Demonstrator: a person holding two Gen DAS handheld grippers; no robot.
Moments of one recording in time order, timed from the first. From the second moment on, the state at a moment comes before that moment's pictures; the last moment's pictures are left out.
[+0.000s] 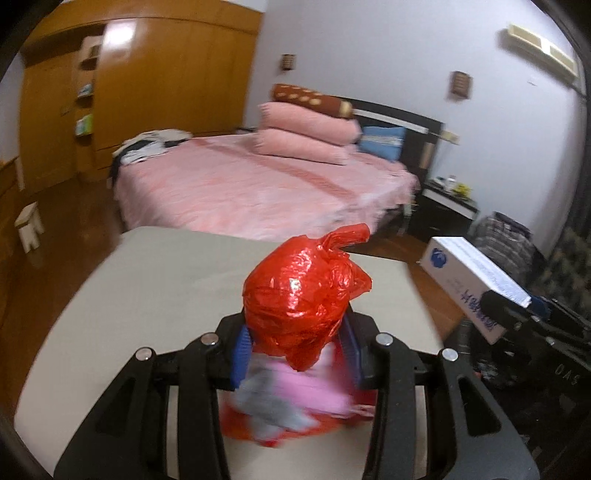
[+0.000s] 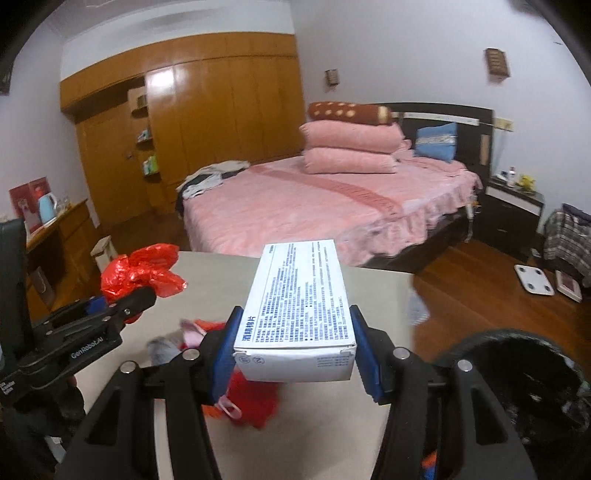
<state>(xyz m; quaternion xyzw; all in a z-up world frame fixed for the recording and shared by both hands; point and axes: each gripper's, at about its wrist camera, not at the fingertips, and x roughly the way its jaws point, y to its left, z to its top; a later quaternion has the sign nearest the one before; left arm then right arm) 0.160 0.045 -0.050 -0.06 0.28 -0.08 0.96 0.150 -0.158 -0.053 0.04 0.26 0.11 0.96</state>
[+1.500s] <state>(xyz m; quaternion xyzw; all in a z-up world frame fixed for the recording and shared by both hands) 0.113 -0.079 -0.080 0.02 0.28 -0.18 0.94 0.061 -0.306 -0.084 0.08 0.26 -0.03 0.96</state>
